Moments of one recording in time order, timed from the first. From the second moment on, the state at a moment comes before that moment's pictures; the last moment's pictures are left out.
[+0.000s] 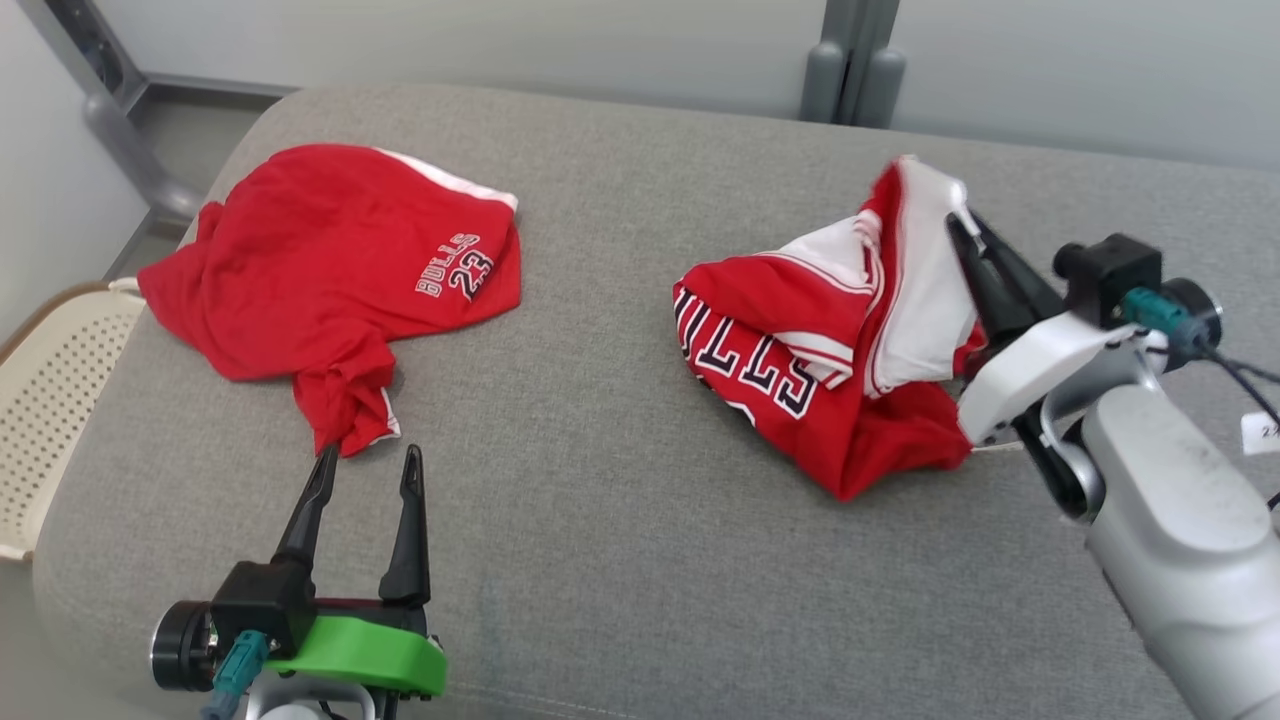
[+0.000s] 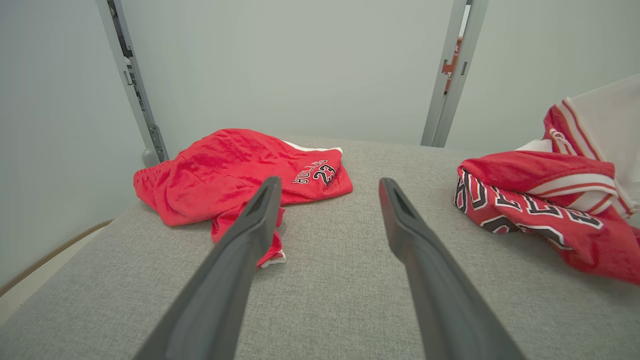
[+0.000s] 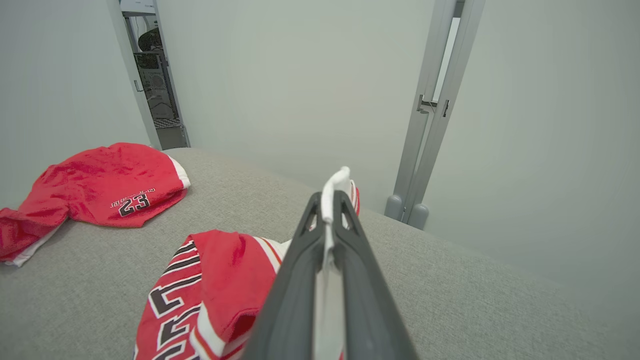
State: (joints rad) left arm -0.05 0.05 -0.09 0.16 -0.17 -0.09 -0.26; right arm -0.64 -0.32 0.40 0.63 0.38 0.13 -0.26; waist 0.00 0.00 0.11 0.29
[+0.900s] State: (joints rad) left arm -0.01 0.05 -0.07 0.16 -0.16 -0.10 -0.26; right arm -0.33 -0.10 0.84 0.40 0.36 0.13 -0.25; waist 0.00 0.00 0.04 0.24
